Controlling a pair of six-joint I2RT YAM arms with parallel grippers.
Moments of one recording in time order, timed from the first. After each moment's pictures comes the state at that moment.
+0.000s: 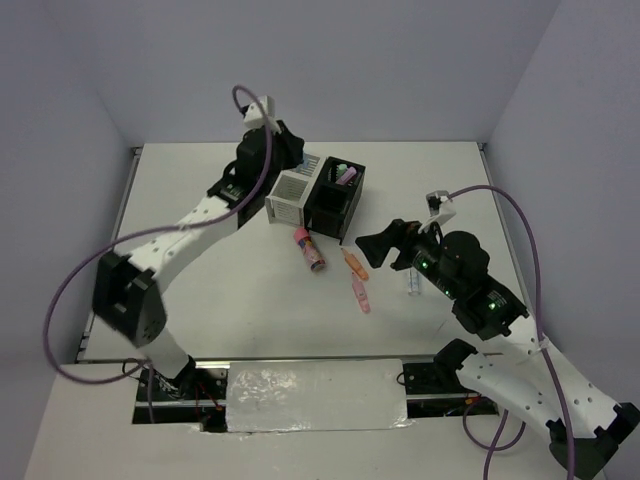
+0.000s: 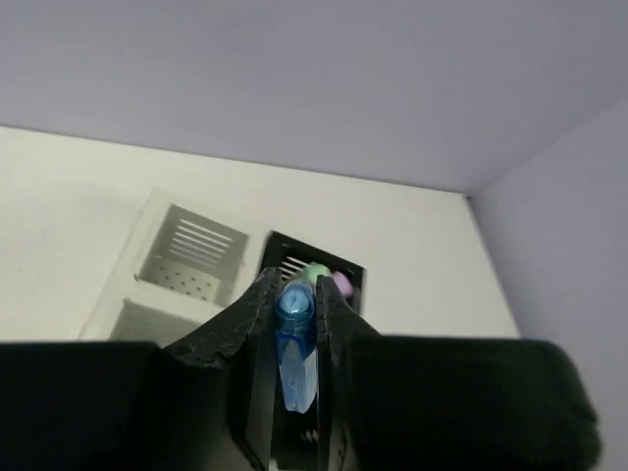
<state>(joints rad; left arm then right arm) -0.57 1.54 1.36 0.07 -0.32 -0.53 0.63 0.68 0.77 -0.26 0.02 0.57</state>
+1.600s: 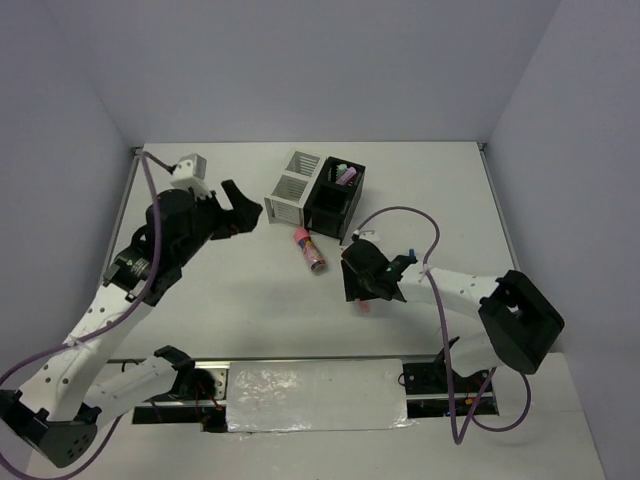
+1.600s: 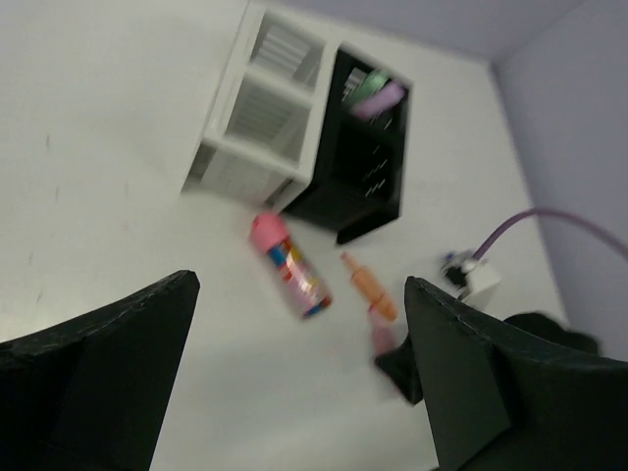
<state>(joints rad) -0.48 0.91 1.11 -0.41 -0.15 -0.57 0.76 1.38 0.71 -0.37 0.24 0.58</state>
